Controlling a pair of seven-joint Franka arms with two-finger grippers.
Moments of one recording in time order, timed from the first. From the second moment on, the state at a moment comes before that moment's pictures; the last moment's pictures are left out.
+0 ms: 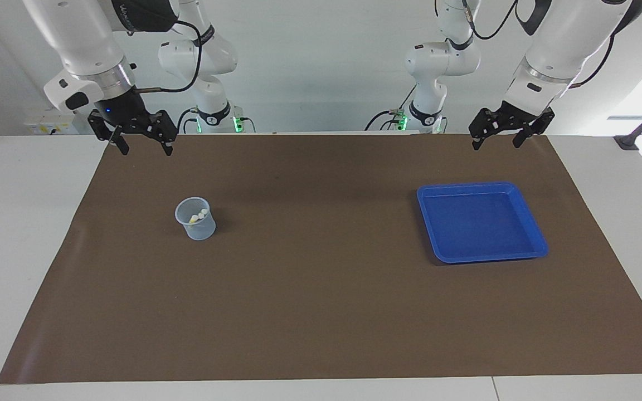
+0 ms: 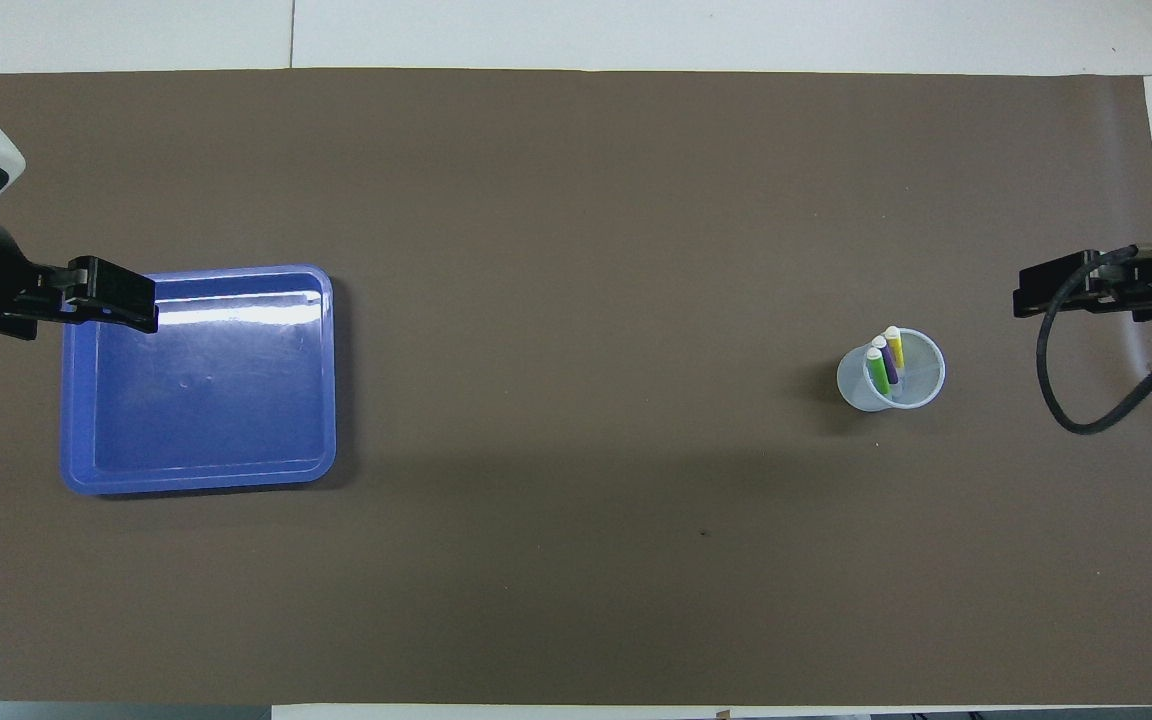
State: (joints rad) left arm -0.04 0.00 -0.14 -1.53 0.00 1.48 -0.15; right arm 0.02 -0.04 0.00 -1.63 0.01 1.59 0.09
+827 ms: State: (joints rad) left arm -0.04 0.00 -0.14 -1.53 0.00 1.48 -0.15; right arm 0.02 -0.04 0.00 -1.63 0.01 1.59 0.09
